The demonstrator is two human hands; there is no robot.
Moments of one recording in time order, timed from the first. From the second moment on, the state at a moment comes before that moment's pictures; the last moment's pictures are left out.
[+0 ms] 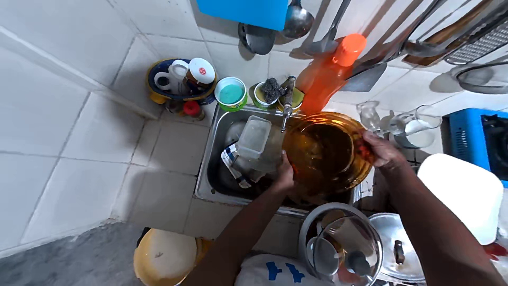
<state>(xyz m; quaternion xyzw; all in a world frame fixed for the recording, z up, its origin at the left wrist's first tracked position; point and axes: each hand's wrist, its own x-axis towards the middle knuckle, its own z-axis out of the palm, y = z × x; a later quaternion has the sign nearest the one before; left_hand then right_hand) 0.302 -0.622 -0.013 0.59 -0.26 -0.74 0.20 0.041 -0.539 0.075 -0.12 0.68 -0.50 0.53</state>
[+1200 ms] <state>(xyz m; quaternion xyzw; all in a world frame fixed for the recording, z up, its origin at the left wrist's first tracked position) 0.669 -0.644 0.170 0.65 -0.27 -0.66 0.26 0.208 -0.634 -0.011 -0.76 0.56 0.17 0.28</state>
